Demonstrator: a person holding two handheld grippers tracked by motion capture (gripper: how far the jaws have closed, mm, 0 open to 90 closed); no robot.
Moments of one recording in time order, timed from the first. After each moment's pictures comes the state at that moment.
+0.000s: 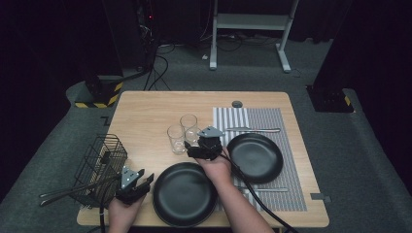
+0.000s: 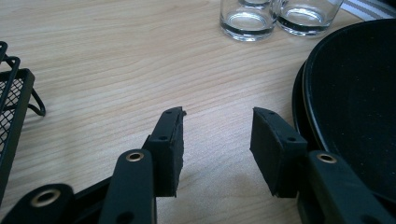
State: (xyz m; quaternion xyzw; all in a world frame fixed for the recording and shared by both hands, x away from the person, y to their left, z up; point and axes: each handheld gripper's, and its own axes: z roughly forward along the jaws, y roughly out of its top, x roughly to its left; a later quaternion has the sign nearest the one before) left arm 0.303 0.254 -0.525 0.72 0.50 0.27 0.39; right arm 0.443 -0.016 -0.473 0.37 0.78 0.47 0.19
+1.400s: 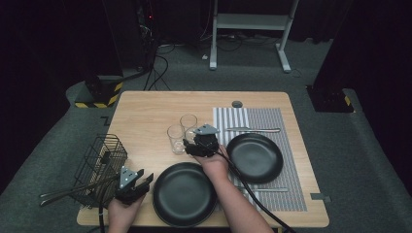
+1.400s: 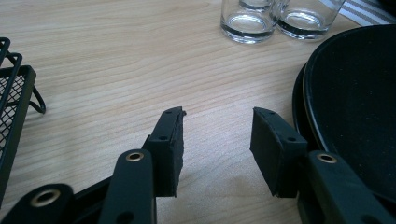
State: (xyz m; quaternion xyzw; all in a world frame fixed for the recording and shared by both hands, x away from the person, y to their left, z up) left arm 0.303 0.257 -0.525 0.72 0.51 0.27 0.40; right arm 0.452 -0.004 -0.475 0.38 0.79 0.44 0.20
